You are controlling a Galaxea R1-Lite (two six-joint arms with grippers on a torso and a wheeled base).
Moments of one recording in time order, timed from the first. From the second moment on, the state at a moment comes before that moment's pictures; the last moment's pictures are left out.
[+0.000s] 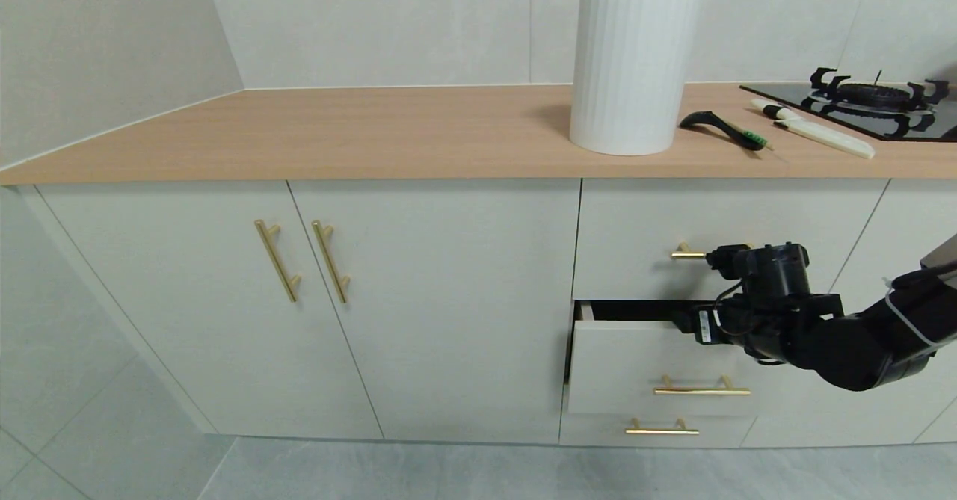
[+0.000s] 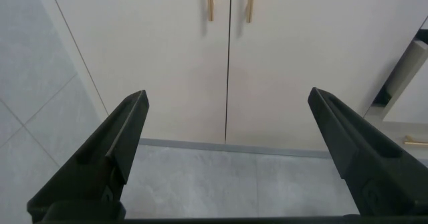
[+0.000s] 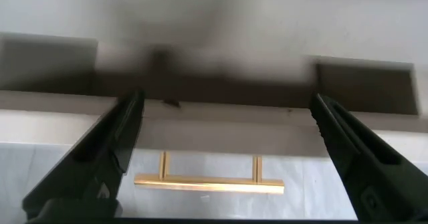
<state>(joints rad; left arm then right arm) 0.00 0.00 0.00 0.00 0.05 -0.01 0.23 2.04 -0.85 -0.60 -0.24 0.06</state>
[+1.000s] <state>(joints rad) 0.00 0.00 0.00 0.00 0.05 -0.01 0.23 1.78 -0.94 -0.04 -0.15 0.06</state>
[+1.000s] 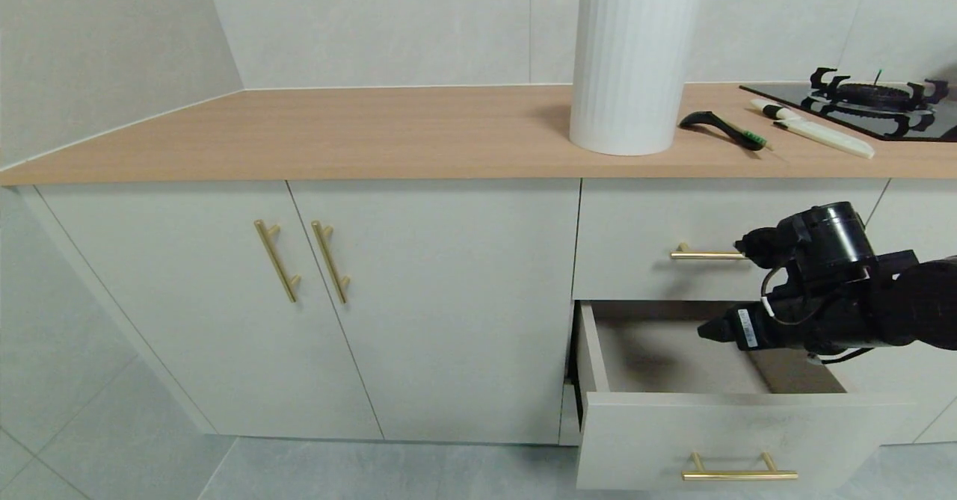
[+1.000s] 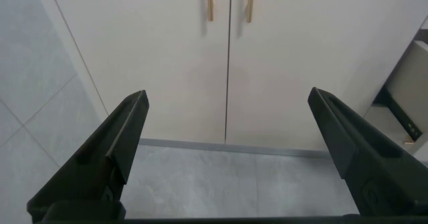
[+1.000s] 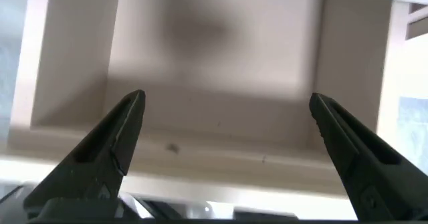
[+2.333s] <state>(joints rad) 0.00 0.00 0.00 0.00 0.05 -0.01 0.25 1.89 -1.10 0.39 -0.12 0.10</state>
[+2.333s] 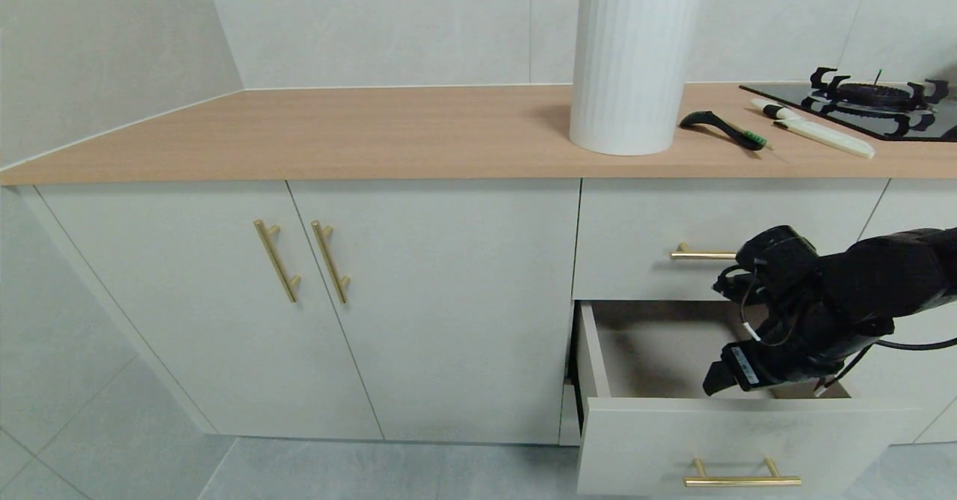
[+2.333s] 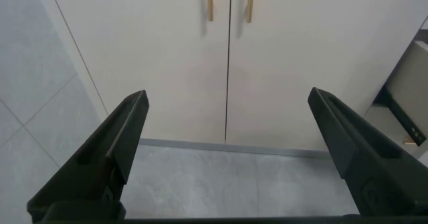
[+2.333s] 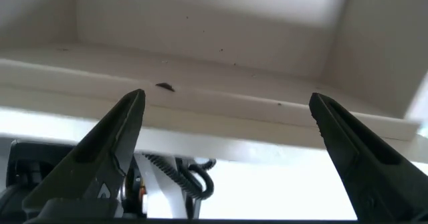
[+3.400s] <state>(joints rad) 0.00 0.00 0.00 0.00 0.05 -0.01 0.30 1.92 -1.13 0.82 -0.11 0.03</state>
